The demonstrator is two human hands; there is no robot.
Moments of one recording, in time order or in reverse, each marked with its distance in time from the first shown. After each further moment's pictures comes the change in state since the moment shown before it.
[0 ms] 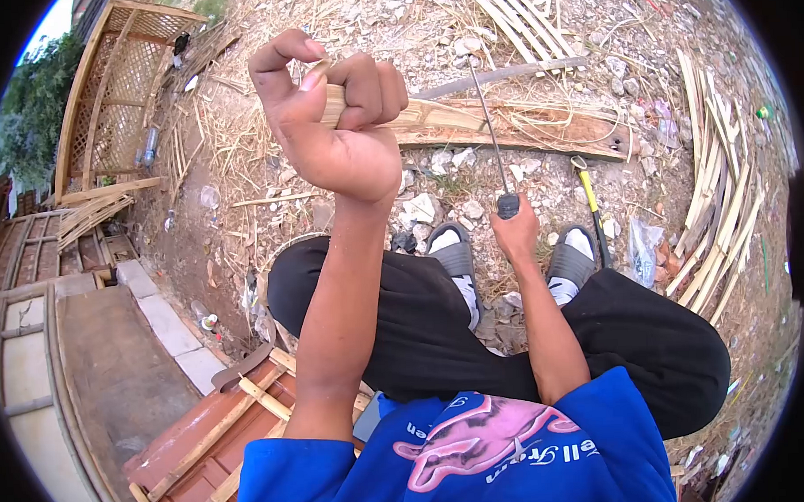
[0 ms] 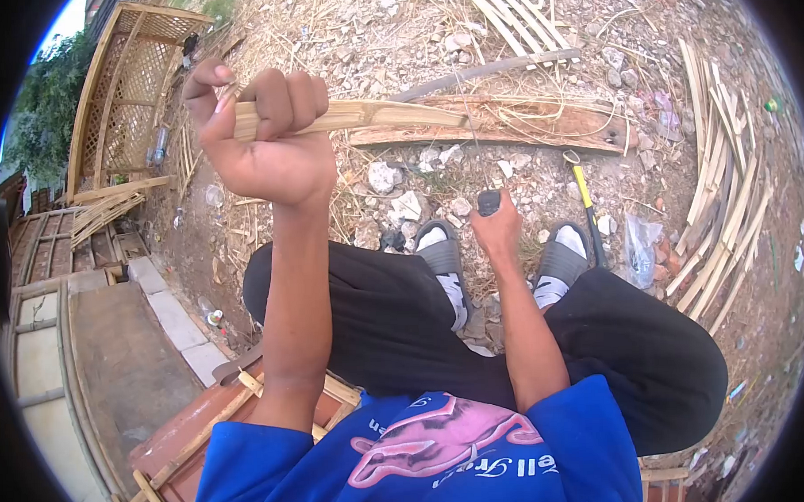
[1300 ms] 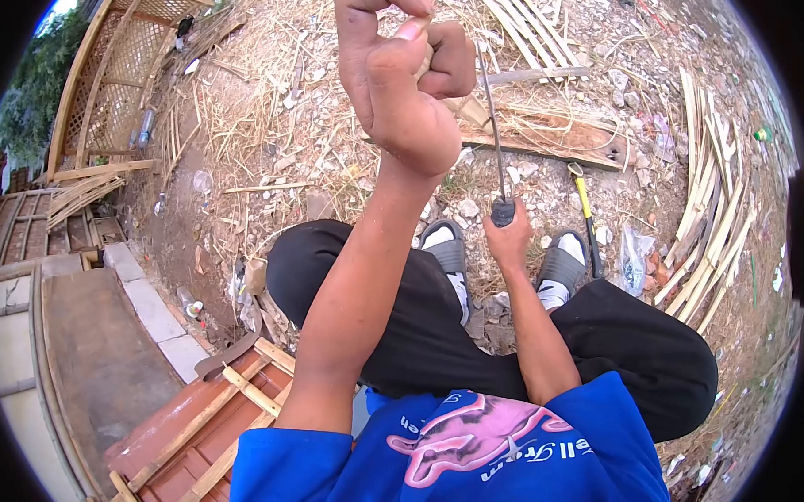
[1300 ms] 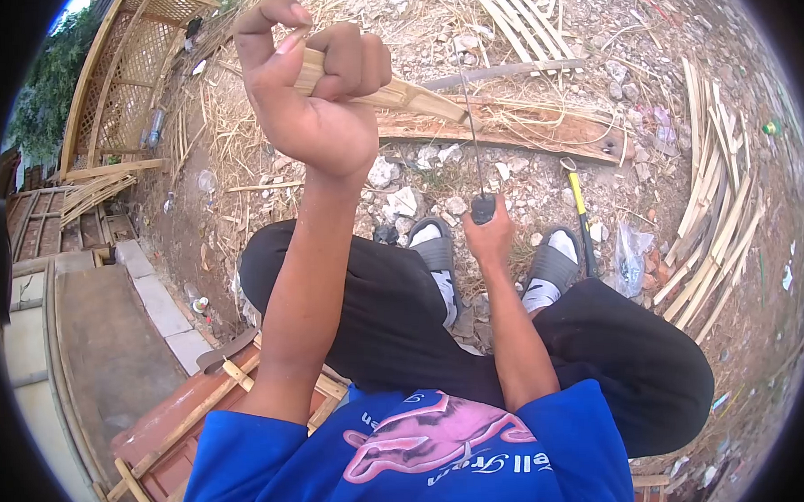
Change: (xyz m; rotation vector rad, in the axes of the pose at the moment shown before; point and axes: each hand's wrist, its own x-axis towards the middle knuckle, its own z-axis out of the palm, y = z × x) left_hand 0.004 -0.013 0.026 -0.040 0.079 -0.061; right_hand -0.016 -0.010 0.002 0.099 0.044 0.003
